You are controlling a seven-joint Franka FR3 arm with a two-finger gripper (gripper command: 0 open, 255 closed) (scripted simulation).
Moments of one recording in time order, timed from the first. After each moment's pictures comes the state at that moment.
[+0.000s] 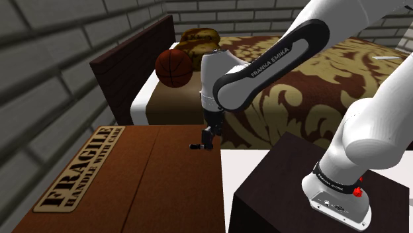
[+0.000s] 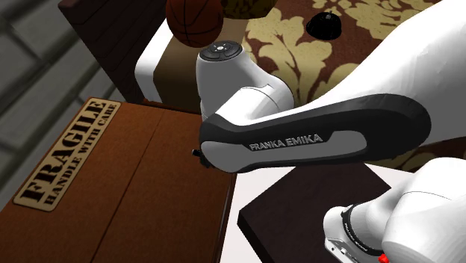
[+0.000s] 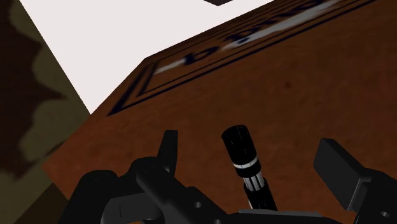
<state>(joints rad) 0.14 -0.17 0.34 -2.53 0.21 2.34 0.03</state>
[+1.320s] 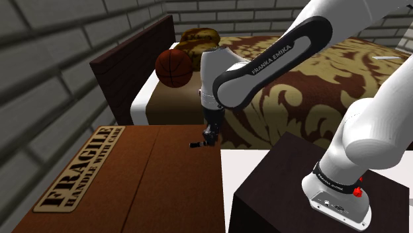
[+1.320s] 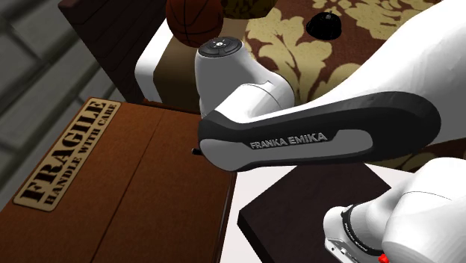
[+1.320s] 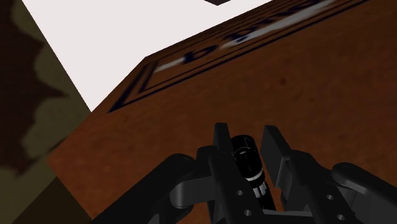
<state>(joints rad) 0.14 -0.19 0.33 -2.52 0.21 2.32 0.03</state>
